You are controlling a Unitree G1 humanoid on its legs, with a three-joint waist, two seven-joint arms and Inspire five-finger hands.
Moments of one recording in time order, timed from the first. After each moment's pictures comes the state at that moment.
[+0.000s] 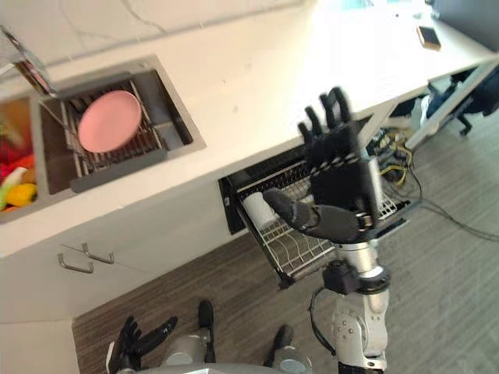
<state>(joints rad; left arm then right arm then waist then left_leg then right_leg) 0.38 -0.02 0.25 0.79 -0.29 -0.37 0.14 0.09 -0.06 -0.08 -0.51 0.72 -0.40 0.59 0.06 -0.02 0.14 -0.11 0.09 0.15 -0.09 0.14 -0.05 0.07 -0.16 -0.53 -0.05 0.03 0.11</state>
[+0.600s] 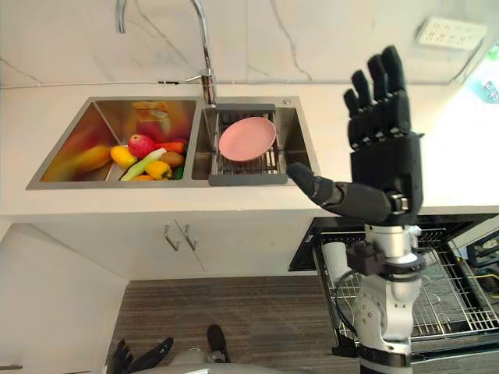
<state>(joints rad) 0.32 0.05 0.19 0.84 -0.14 -0.32 0.13 0.10 -0.17 -0.27 -0.41 0.57 -0.38 0.36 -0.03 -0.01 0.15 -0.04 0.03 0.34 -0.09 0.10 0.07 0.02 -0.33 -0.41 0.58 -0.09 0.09</state>
